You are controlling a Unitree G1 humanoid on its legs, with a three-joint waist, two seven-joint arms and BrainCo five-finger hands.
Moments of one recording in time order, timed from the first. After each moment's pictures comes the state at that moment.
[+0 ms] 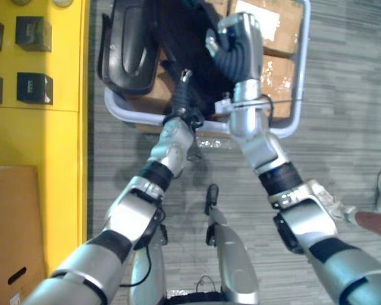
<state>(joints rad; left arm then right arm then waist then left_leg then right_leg) -1.09 0.03 -0.28 0.81 -0.69 -0.17 0.34 -0.93 -0.19 0.19 0.35 -0.52 -0.08 -0.55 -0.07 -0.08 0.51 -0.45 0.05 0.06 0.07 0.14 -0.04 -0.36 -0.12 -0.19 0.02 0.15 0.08</state>
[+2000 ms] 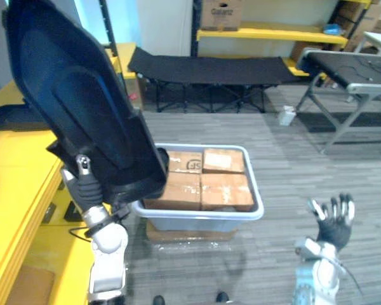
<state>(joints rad) 0.08 0.00 0.15 -0.34 0.27 -0.19 0.54 0.17 0.03 -0.27 -0.13 0.35 -0.29 -0.23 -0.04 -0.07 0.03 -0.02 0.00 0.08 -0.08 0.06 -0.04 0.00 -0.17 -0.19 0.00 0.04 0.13</state>
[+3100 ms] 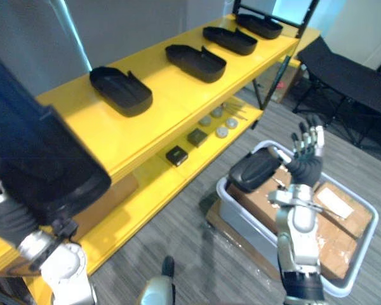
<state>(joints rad) 0.07 0.03 0.38 -0.51 0.30 -0.19 0.58 -0.08 0.00 -0.12 -0.17 0.08 -0.26 -0.20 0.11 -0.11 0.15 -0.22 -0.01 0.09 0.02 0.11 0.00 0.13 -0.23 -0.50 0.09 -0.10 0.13</state>
